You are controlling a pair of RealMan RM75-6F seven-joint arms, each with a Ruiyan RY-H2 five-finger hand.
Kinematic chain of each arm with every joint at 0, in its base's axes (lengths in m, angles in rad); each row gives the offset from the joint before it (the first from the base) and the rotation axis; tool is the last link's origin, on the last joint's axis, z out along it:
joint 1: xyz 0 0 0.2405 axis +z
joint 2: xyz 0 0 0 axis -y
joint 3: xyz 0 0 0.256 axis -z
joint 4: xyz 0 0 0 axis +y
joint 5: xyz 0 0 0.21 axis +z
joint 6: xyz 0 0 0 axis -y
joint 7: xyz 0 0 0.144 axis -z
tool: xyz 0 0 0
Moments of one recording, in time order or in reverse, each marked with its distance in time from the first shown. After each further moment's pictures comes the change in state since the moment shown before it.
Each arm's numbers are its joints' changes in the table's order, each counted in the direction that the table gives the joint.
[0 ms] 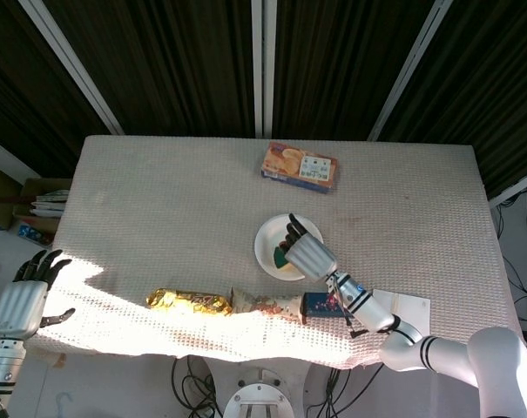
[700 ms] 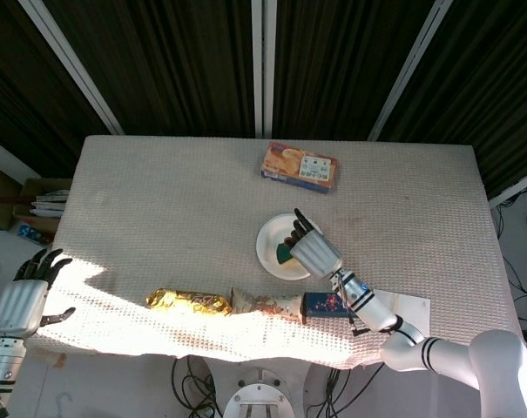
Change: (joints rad) left arm -0.003 0.002 0.003 0.014 0.000 0.004 0.010; right arm -0.015 0.004 -0.013 0.012 0.001 -0.017 -0.028
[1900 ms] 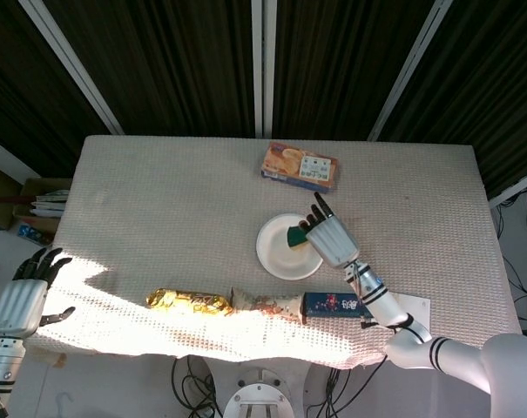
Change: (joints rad) left arm 0.000 -0.001 0.002 0.001 0.013 -0.011 -0.001; right arm -0.052 -0.067 -0.059 -0.044 0.044 -0.097 -0.070
